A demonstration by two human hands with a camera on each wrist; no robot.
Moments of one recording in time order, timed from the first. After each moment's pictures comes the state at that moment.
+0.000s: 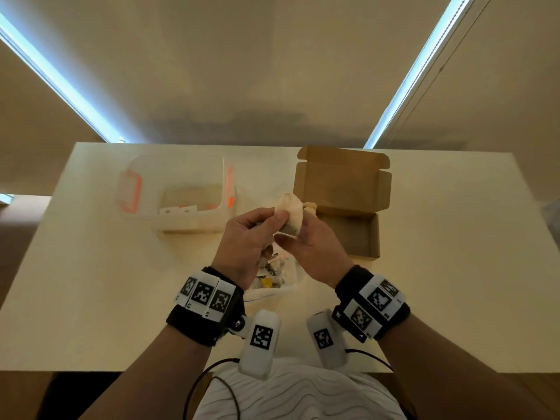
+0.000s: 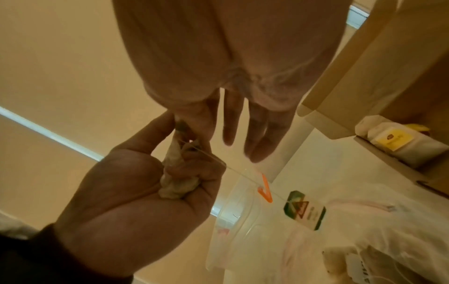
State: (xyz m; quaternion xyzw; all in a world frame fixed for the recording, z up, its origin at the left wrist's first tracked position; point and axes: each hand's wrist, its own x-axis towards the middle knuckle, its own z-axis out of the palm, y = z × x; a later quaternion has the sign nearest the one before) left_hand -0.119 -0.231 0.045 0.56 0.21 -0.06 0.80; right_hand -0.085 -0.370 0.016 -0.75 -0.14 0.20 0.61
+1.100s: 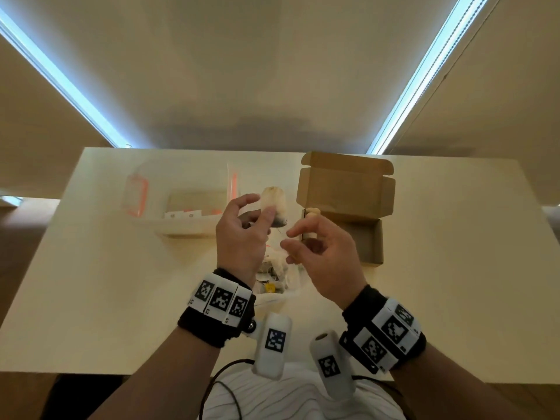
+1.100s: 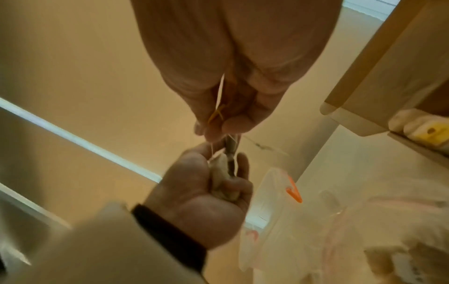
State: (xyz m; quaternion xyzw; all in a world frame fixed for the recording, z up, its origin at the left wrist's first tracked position) left_hand -0.110 -0.236 0.050 0.65 0.26 0.12 0.70; right_hand -0.107 -0.374 0.050 -0.74 -0.10 0.11 0.66
